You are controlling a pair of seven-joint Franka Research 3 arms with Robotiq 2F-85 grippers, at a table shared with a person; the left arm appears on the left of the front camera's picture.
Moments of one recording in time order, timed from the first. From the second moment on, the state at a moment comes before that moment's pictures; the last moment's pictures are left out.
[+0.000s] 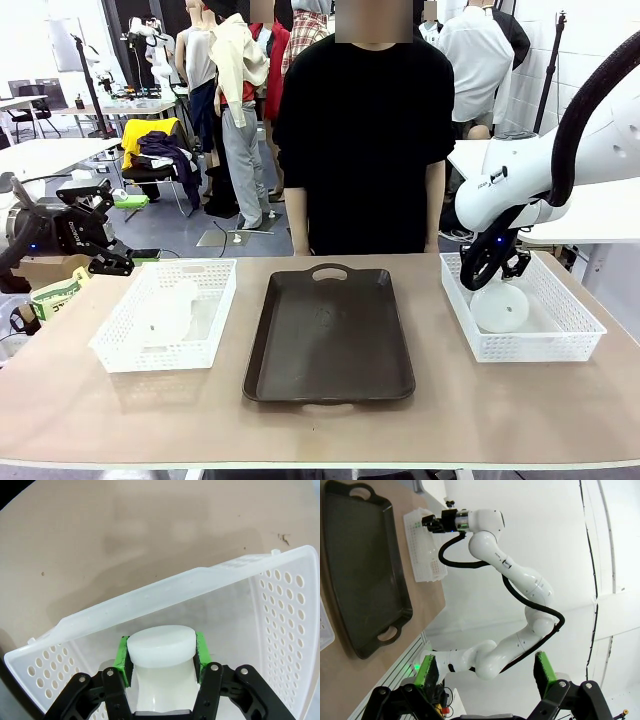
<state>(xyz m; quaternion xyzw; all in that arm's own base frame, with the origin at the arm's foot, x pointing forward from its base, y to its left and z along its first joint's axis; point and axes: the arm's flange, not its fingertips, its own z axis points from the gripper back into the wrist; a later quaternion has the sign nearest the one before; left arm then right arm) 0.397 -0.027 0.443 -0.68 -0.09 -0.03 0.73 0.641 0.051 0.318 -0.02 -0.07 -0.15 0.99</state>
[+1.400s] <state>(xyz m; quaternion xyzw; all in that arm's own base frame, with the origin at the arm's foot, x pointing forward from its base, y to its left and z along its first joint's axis) 0.397 -0.027 0.443 -0.68 -0.09 -0.03 0.73 0.615 0.051 0.423 -0.01 -0.06 -0.12 0.99</state>
